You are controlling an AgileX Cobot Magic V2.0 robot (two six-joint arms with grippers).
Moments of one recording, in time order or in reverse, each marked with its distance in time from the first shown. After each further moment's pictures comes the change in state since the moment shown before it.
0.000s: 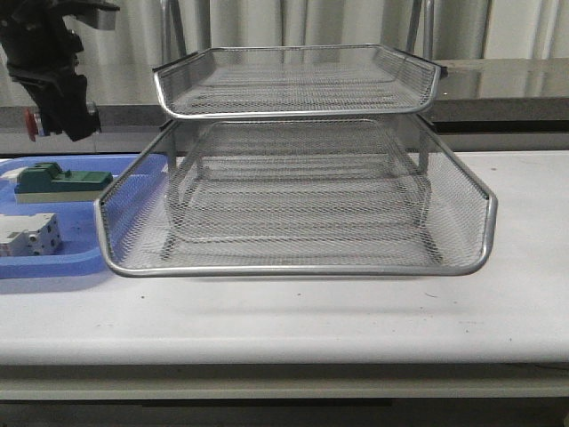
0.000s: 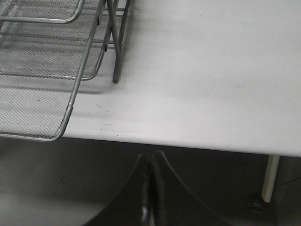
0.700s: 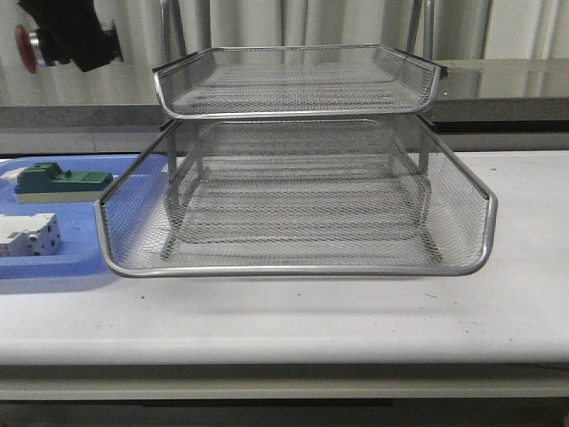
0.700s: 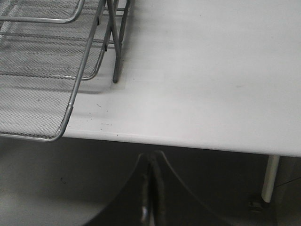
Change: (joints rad) left arm -0.236 -0.454 0.385 0.001 0.007 -0.092; right arm 0.000 0.000 0.000 0.000 0.001 0.000
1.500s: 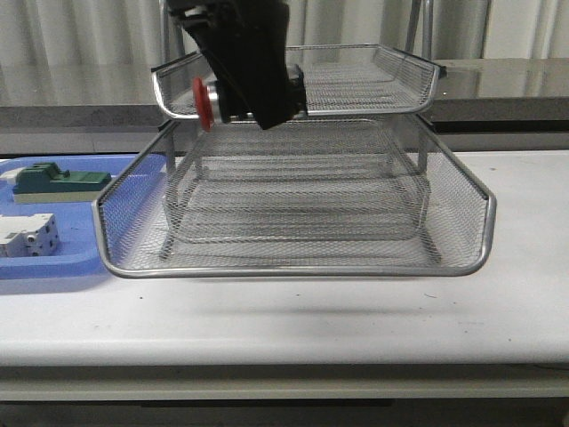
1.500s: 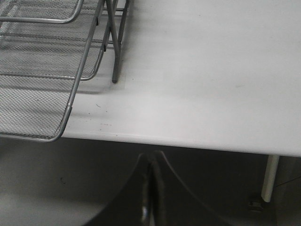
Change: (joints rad) left arm -0.360 0.078 0.017 -0.048 -0.076 -0.096; right arm 0.000 0.000 0.000 0.000 0.000 0.000
